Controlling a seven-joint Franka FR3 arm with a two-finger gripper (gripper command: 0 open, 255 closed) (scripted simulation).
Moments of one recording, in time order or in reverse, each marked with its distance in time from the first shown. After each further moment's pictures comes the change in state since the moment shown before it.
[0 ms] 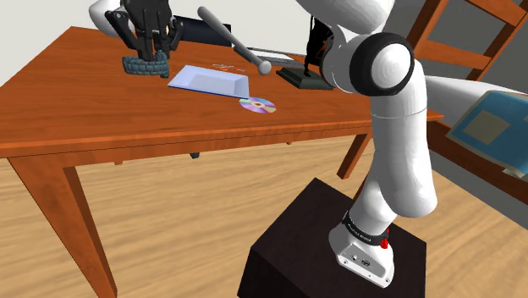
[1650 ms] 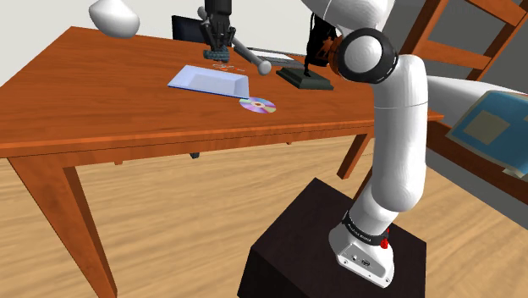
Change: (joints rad) arm -0.399 -0.036 -0.116 -0.078 0.004 0.014 -0.491
